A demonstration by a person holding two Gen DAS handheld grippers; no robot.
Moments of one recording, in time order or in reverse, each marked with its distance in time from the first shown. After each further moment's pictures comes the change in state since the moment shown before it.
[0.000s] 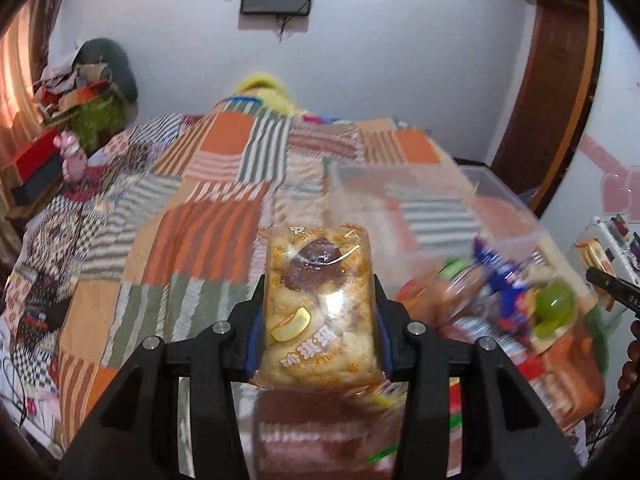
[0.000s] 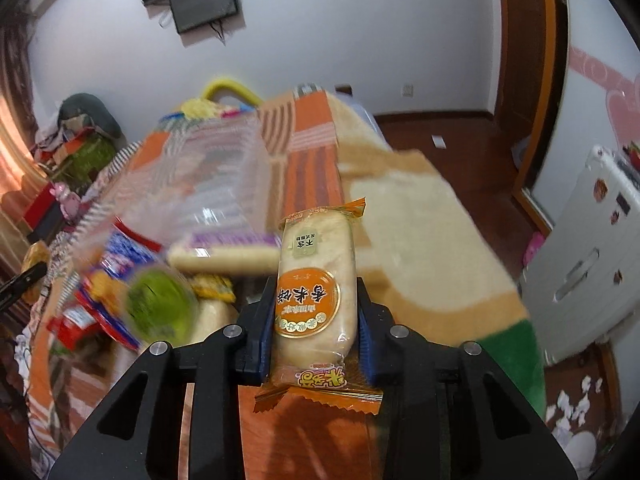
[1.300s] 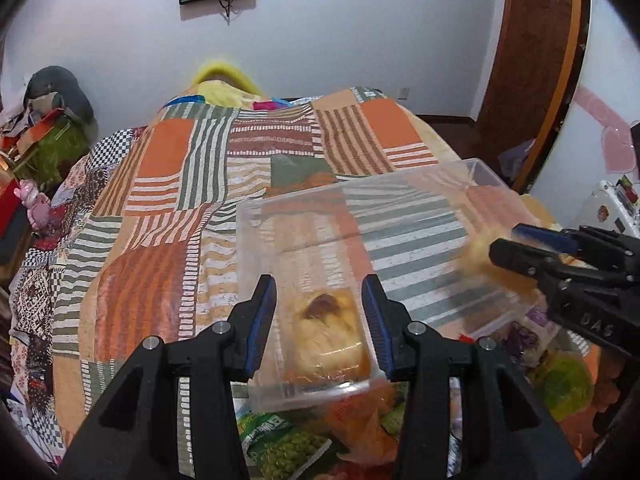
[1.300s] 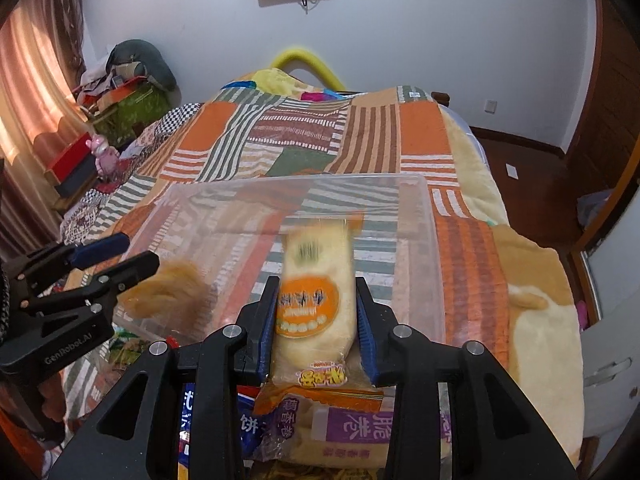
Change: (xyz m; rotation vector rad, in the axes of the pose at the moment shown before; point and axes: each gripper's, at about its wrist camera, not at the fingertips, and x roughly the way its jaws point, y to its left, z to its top) left arm 0.100 -0.066 0.066 0.144 0.135 -0.016; right arm 0.090 0.097 0.063 -0.219 0.103 0.147
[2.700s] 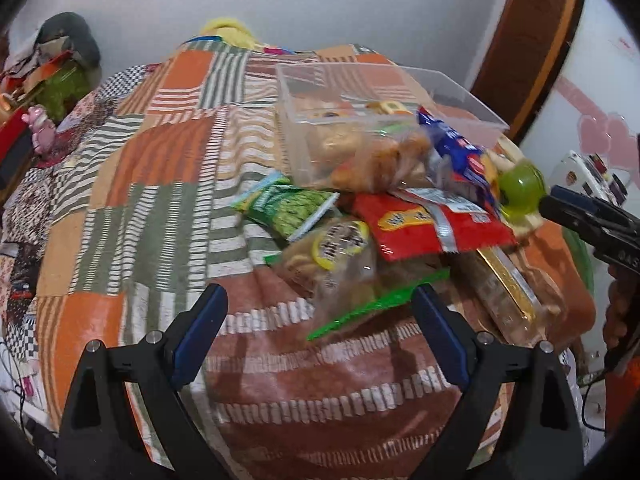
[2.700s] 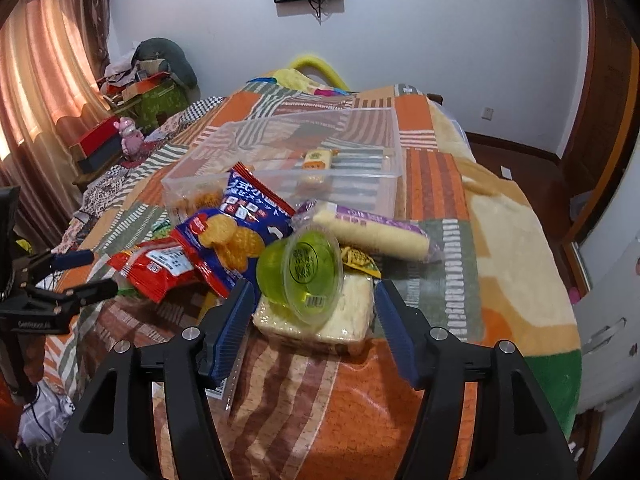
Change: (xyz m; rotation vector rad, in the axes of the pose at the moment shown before) left arm -0.084 0.019 -0.155 -0.071 0.101 -0.079; right arm -0.068 0.007 -0.099 -0.036 -0.044 0.008
